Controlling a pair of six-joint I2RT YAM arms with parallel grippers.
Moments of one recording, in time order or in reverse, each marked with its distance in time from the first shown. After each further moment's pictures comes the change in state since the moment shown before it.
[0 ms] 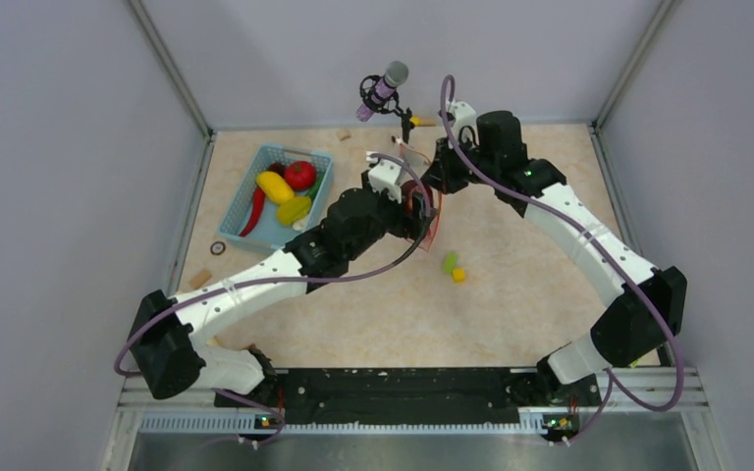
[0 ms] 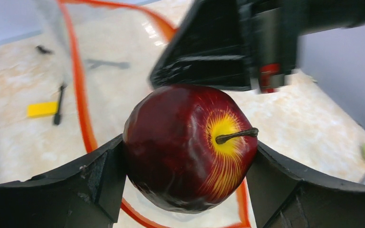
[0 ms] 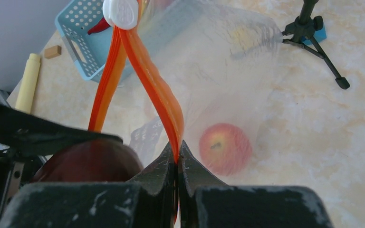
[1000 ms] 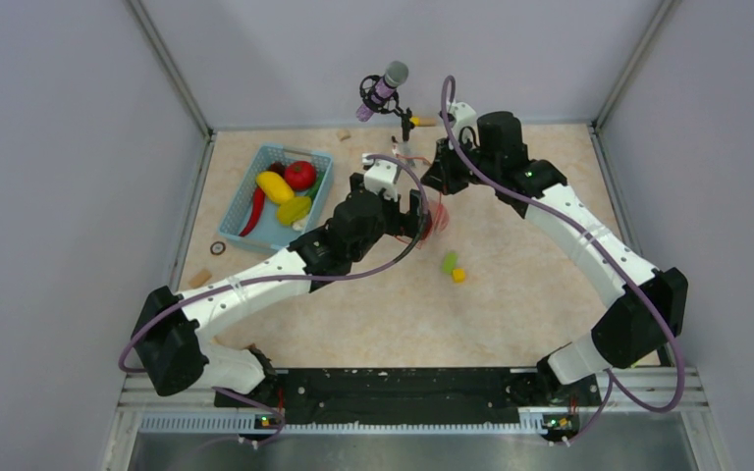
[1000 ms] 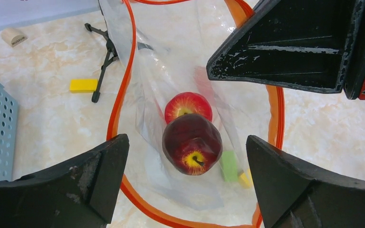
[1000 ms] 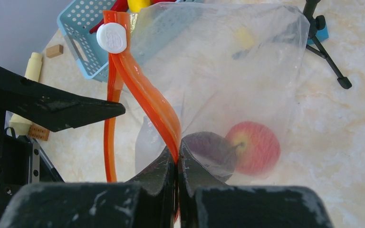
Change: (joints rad) left arm 0.004 0.026 -0.023 -0.044 -0.225 -0.016; right arm 0.000 -0.013 -0.007 -0.001 -0.007 0.000
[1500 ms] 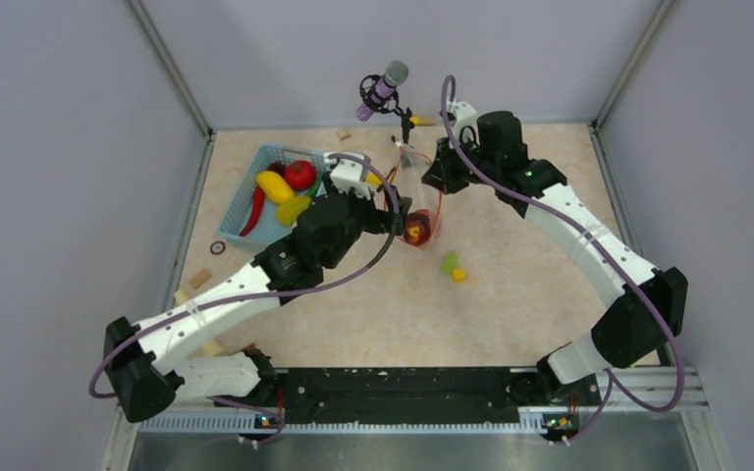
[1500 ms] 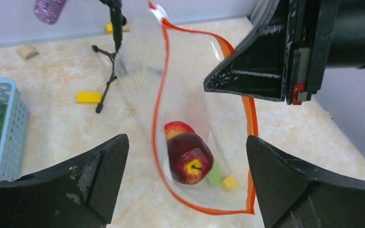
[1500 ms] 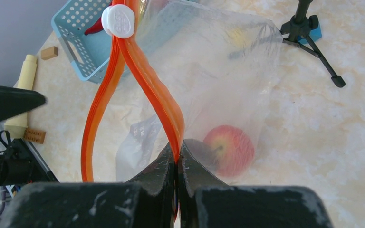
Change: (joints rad) left arm 0.000 -0.149 -0.019 -0.037 0.004 -0.040; right arm 0.000 0.000 0.000 0.000 0.016 -0.001
